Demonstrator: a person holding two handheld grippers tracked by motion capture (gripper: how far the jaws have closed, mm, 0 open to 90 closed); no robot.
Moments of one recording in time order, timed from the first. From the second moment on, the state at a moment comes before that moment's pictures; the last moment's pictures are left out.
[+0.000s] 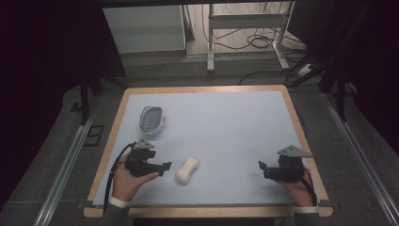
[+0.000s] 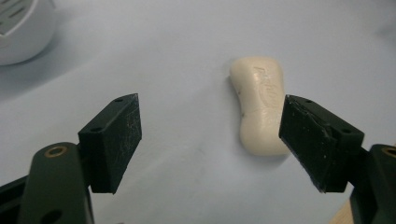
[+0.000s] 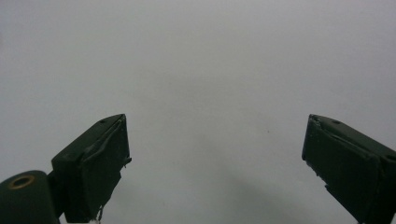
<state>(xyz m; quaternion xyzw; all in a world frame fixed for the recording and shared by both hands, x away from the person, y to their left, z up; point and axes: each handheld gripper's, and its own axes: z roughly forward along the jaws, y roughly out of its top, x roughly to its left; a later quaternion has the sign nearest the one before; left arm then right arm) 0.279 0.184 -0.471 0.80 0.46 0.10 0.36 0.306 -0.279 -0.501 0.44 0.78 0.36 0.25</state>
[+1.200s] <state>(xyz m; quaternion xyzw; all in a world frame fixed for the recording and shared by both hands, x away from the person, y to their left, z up) 0.293 0.126 -0.484 0.84 0.44 0.07 0.31 0.307 -0.281 -0.504 0.45 0.78 0.35 0.25</state>
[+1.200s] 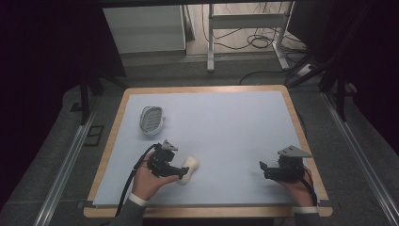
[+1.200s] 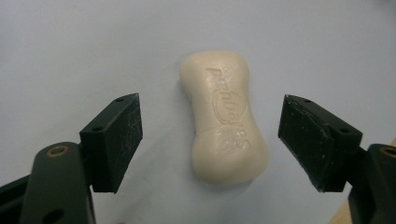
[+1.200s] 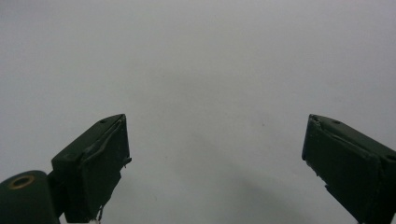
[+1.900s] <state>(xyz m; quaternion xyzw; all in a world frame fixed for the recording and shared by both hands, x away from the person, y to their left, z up) 0.311 0.096 -0.502 0.86 0.44 0.07 0.25 0.307 -0.282 -0.505 0.45 0.78 0.35 0.25</state>
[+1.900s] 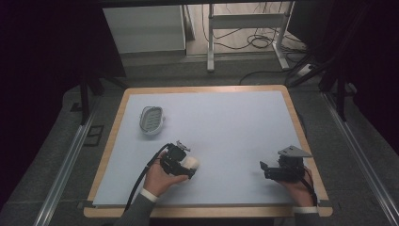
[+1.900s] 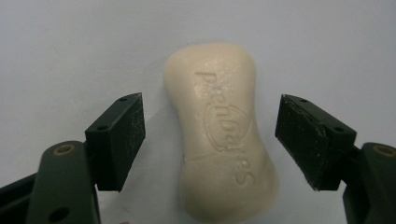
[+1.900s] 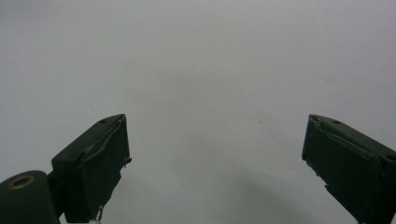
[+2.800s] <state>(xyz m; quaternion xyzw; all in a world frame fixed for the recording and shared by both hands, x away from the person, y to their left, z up) 0.313 0.087 -0.511 0.87 0.43 0.07 0.22 0.308 -0.284 -0.505 0.46 0.78 0.34 0.25</state>
